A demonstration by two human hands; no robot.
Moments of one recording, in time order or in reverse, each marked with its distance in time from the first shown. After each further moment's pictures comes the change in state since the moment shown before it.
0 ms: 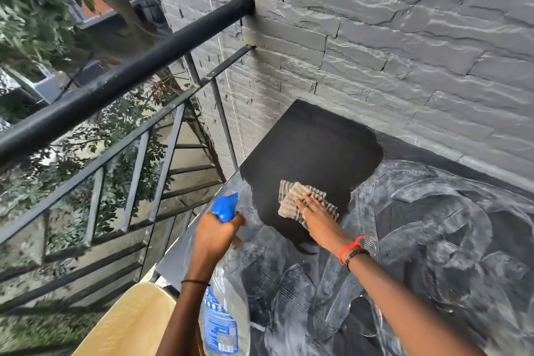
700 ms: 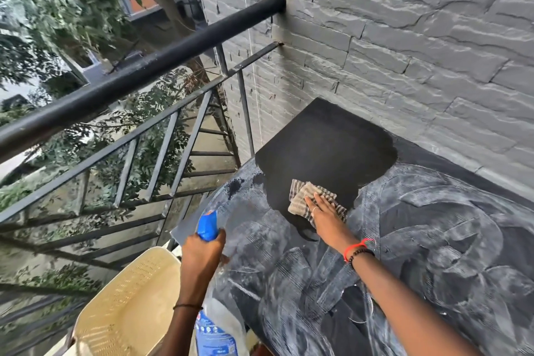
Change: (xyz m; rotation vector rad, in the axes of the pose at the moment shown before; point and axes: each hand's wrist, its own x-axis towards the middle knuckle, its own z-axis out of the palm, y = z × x) left_hand -0.074 -0.055 -0.014 -0.050 0.254 -0.166; right_hand -0.022 0.008 0.008 0.026 -0.048 -0.017
